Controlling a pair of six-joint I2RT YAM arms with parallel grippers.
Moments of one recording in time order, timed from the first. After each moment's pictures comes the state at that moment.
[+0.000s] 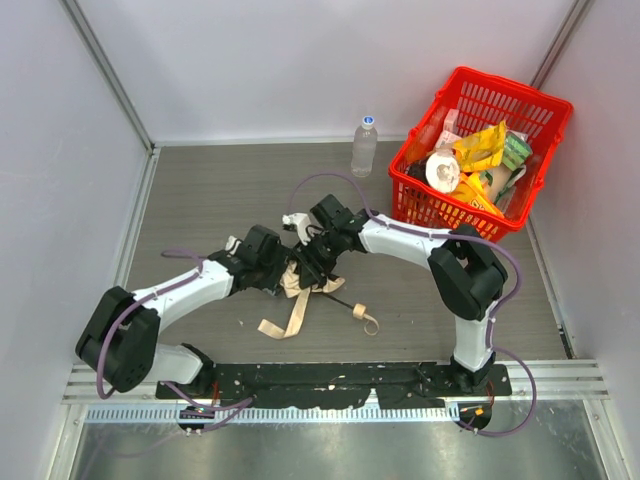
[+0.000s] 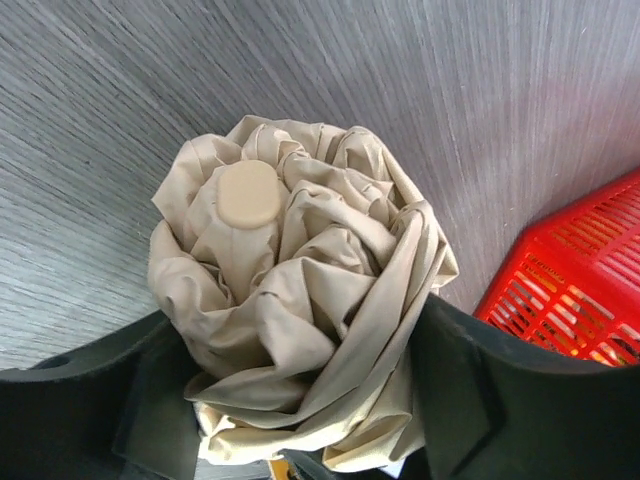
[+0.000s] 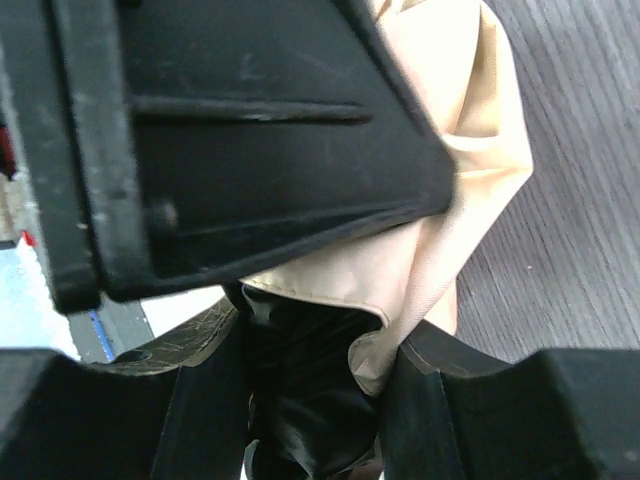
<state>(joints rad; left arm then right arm) -0.59 1.35 0.71 -0.34 -0.12 -1.68 0.78 1.91 1.33 -0.44 -0.60 -0.05</state>
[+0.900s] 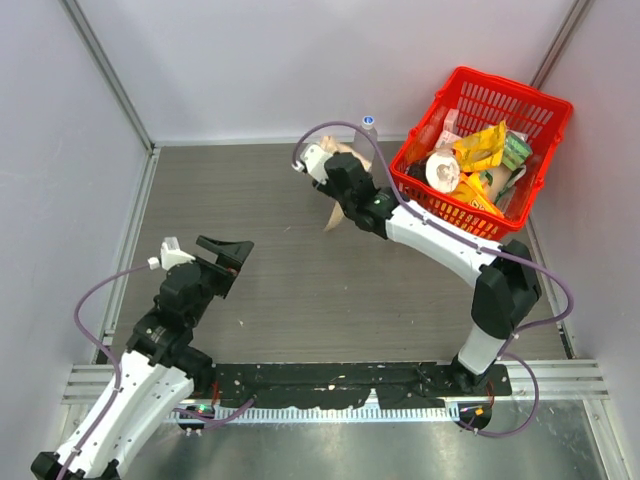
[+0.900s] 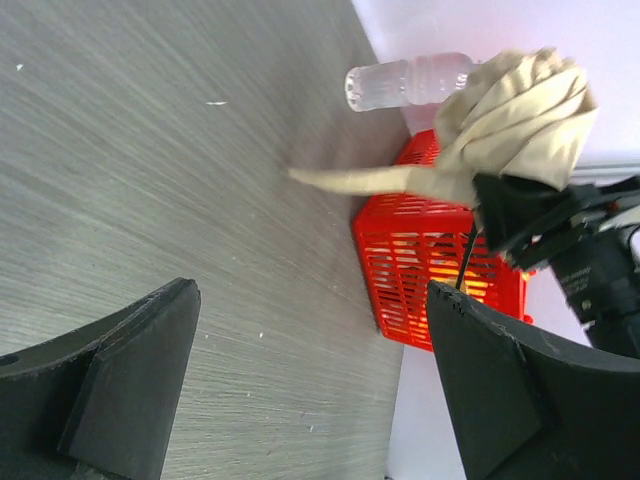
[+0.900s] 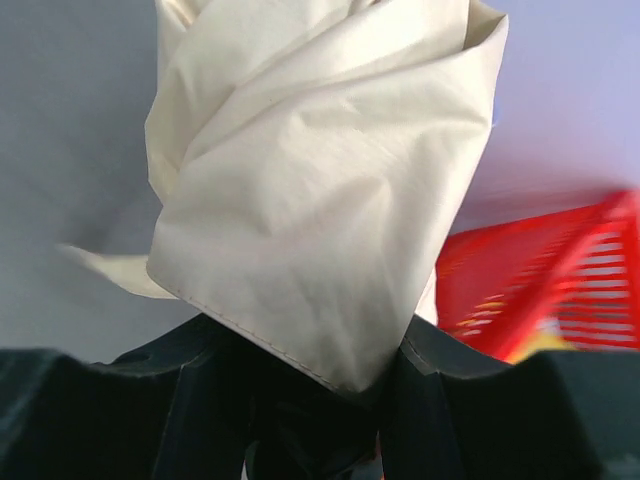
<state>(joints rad) -0.45 0.46 0.48 -0.38 -0.23 -1.27 0.77 1.71 1.46 -0.34 0.46 -0.49</state>
